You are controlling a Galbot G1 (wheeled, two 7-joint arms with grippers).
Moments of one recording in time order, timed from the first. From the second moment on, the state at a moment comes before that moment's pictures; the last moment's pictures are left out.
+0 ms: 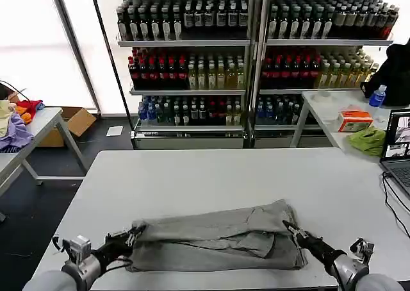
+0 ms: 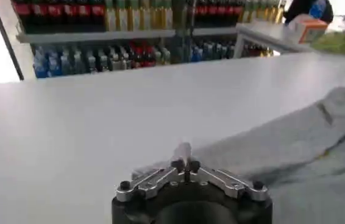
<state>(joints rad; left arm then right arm) 1.58 -0.89 -0.59 -2.14 -0.61 0.56 0.12 -1.59 1.08 0.76 2.05 1.05 -0.58 -0.12</state>
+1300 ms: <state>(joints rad) 1.66 -1.22 -0.54 -2.13 -0.39 0.38 -0.09 -1.74 1.08 0.85 2.10 0.76 0.03 -0.19</state>
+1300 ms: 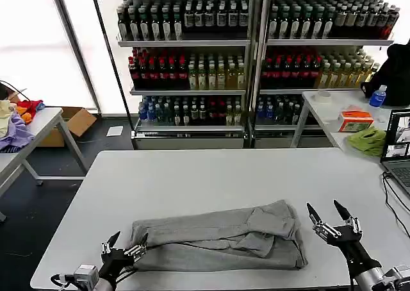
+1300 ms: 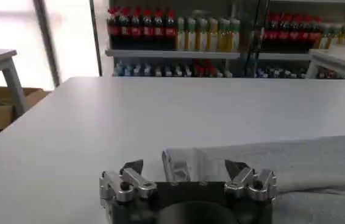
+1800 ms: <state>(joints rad) 1.64 -1.27 -0.52 -2.06 -0.35 0.37 -0.07 -1.74 1.08 0.87 2.12 0.87 0.01 -0.16</state>
